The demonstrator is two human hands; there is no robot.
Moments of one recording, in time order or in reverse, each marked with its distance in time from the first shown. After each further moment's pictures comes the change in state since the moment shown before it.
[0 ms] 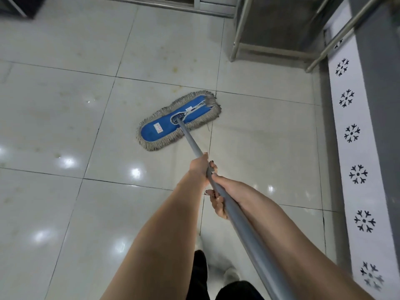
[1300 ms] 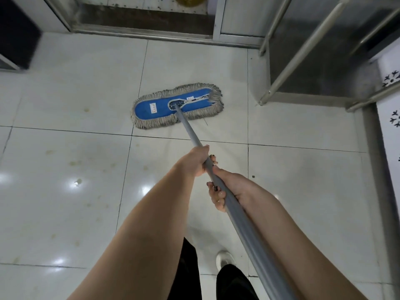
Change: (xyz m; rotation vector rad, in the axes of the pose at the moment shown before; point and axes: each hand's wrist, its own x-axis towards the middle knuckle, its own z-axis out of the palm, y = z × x) left_hand 0.207 0.531 0.096 0.468 -0.075 -0.025; right_hand 0.114 -0.460 0.311 -0.009 -0.019 0.013
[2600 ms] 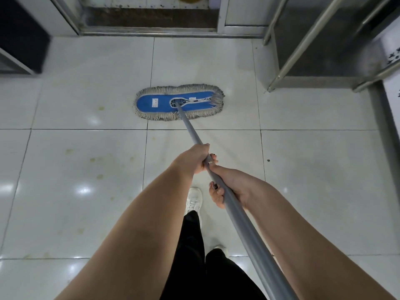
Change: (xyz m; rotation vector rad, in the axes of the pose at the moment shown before) left_hand -0.038 -0.032 -0.119 0.179 -0.025 0.021; right_hand 0.021 0.082 0.101 -0.039 -0.006 0.003
